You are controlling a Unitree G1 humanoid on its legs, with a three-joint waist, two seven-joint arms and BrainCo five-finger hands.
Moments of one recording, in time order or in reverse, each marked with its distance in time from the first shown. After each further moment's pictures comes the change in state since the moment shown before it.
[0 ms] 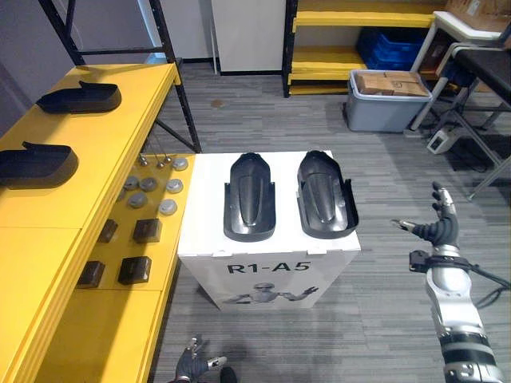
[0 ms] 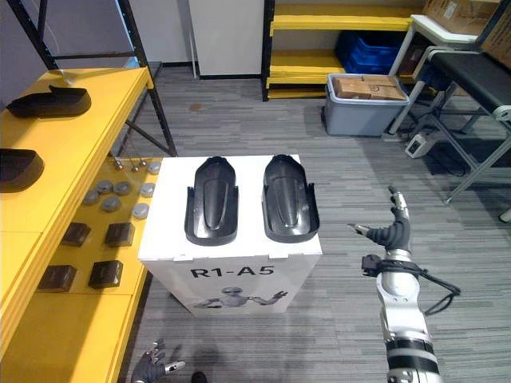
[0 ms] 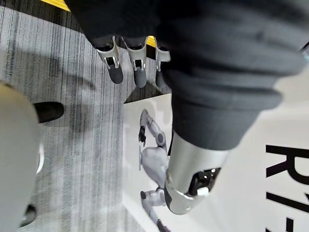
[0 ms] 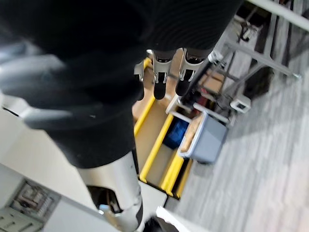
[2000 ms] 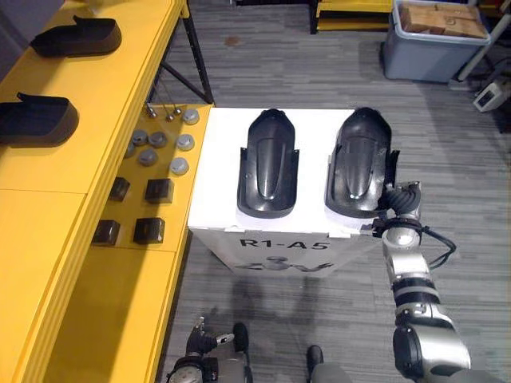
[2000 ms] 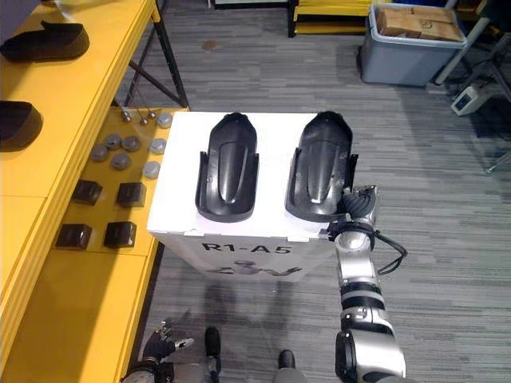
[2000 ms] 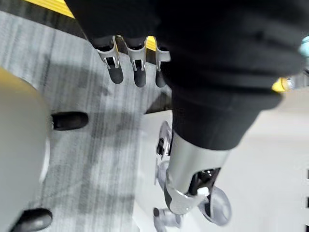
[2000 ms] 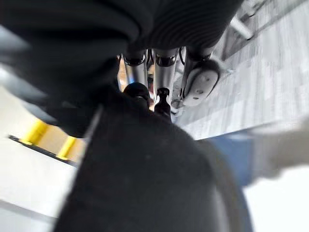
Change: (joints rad) left arm -0.129 -0.015 -0.043 0.027 -0.059 0.000 0.077; right arm -0.244 0.229 -0.073 0.099 -0.233 0.207 -0.169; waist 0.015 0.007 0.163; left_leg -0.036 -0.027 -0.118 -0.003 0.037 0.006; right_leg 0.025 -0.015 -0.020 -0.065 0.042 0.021
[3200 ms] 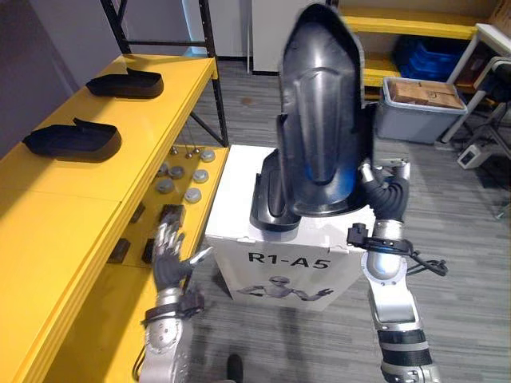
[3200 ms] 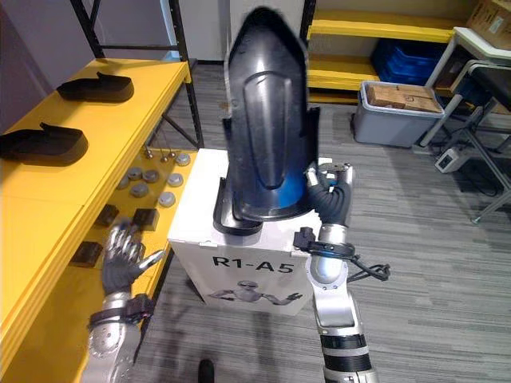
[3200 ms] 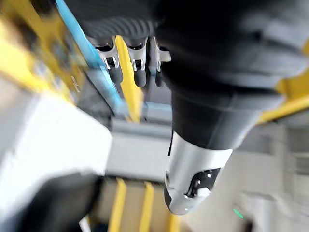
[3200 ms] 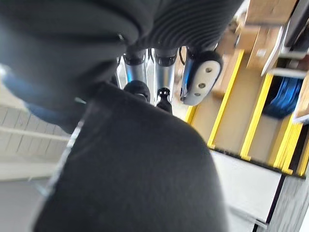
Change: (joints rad) left arm 0.002 -0.023 0.000 -0.908 -0.034 -0.088 0.059; right arm 0.267 0.113 0.295 -0.672 -0.082 -0.161 0.011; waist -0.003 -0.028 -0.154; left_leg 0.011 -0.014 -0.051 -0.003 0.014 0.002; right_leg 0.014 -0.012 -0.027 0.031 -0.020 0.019
